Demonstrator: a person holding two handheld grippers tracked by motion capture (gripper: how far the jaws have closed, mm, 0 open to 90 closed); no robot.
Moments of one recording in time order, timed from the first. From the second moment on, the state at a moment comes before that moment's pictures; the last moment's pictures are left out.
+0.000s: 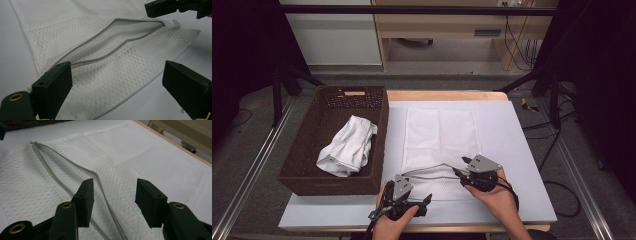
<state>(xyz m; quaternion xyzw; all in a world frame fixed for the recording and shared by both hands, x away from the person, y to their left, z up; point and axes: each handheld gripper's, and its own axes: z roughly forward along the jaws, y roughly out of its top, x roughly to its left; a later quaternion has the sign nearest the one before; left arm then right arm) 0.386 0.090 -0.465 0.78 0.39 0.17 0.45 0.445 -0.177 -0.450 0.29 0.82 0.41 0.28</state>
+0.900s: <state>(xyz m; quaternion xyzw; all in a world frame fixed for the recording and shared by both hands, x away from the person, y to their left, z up) 0.380 0.095 -0.459 0.77 0.40 0.21 0.45 0.463 -0.139 -0.465 0.25 0.85 0.38 0.26</state>
